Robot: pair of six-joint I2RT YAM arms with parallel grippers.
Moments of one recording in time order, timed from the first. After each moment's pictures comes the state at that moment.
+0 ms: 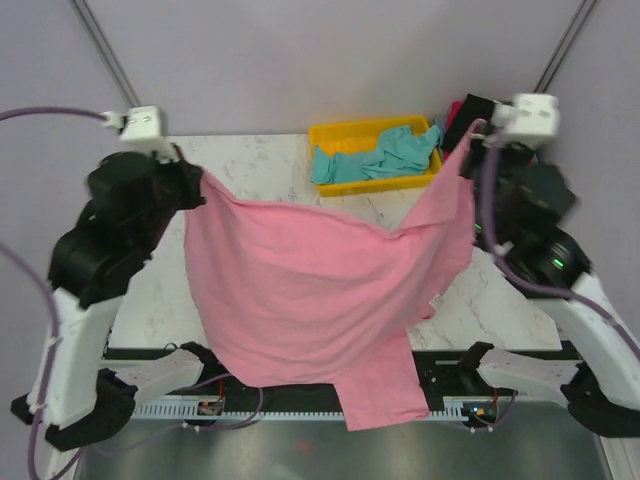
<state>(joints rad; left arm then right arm) -0.53 1.03 1.83 -0.99 -0.45 -0.28 0.80 0.97 1.56 -0.27 0.90 -0.18</state>
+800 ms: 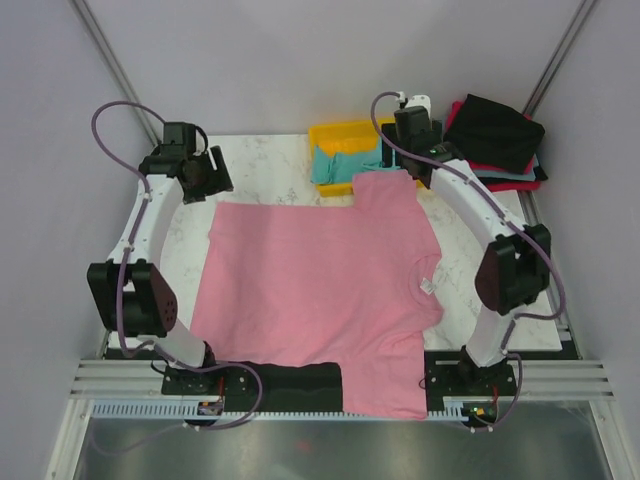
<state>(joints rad) -0.01 1.65 1.57 -0.82 -0.01 -0.31 0.36 1.88 1.75 -0.49 0.45 0.15</state>
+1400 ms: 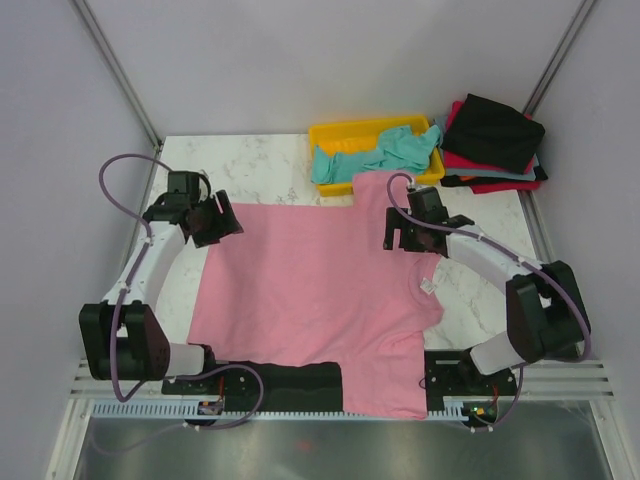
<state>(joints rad) -0.01 1.33 1.07 -0.70 0.13 -0.37 0.36 1.47 0.91 -0.37 0.05 0.40</state>
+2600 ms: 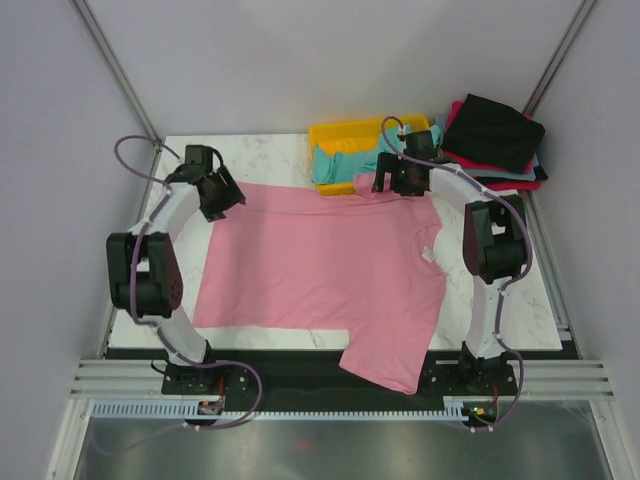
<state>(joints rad) -0.02 1.84 1.36 -0.54 0.06 -0.57 0.21 2.13 1.64 -0.38 -0.15 0.30</state>
